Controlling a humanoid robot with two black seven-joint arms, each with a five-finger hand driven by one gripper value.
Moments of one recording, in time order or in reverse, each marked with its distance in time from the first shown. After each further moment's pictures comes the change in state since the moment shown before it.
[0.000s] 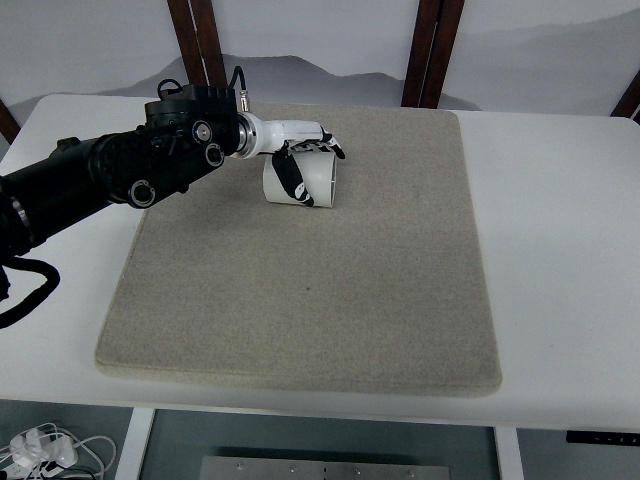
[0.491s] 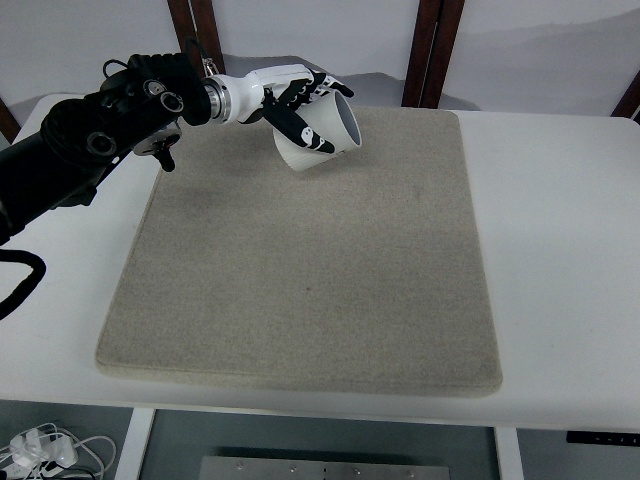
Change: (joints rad) left arm 0.010 0.056 -0.101 0.066 -0.433 -0.029 -0.146; right arm 0.000 0.000 0.000 0.000 0.000 0.000 0.000
